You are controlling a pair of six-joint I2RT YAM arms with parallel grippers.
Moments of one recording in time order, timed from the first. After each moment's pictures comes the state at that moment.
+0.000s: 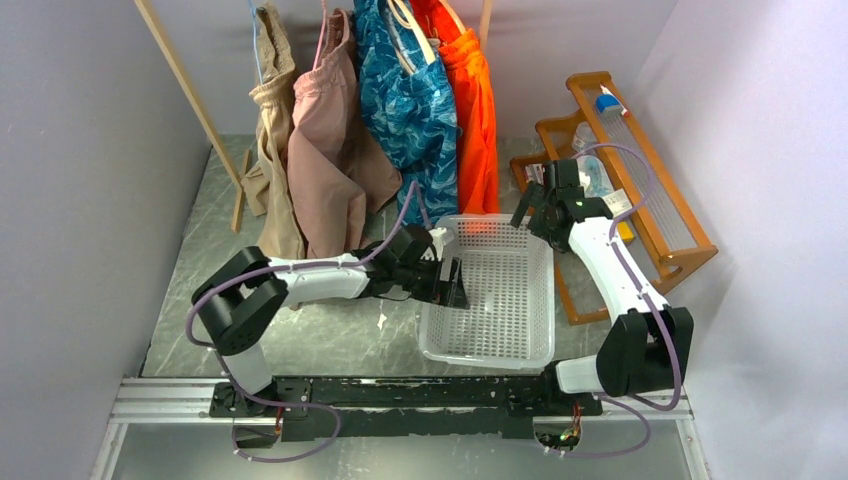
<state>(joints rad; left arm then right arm) -0.95 1.72 0.99 0.00 0.35 -0.66 0.13 1.35 1.12 -0.72 0.16 0.53</state>
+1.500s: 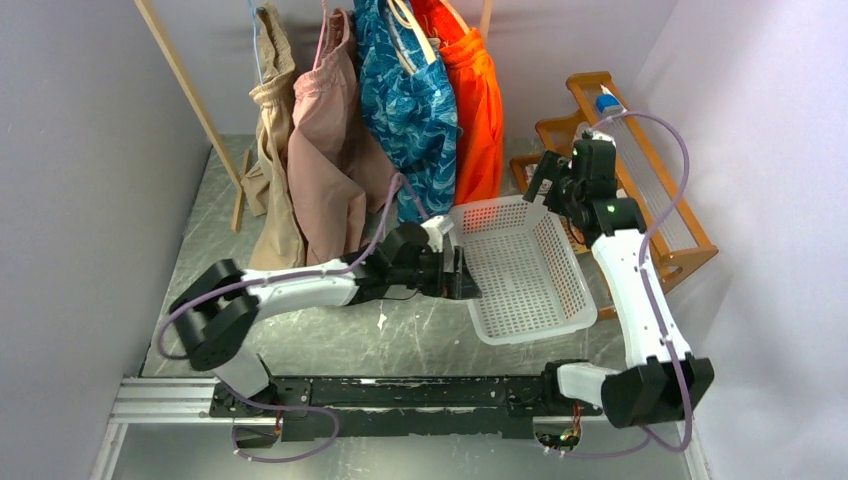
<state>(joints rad) -0.99 1.68 1.02 0.17 0.32 -0.82 0.10 1.26 1.33 -0.73 0.18 0.36</state>
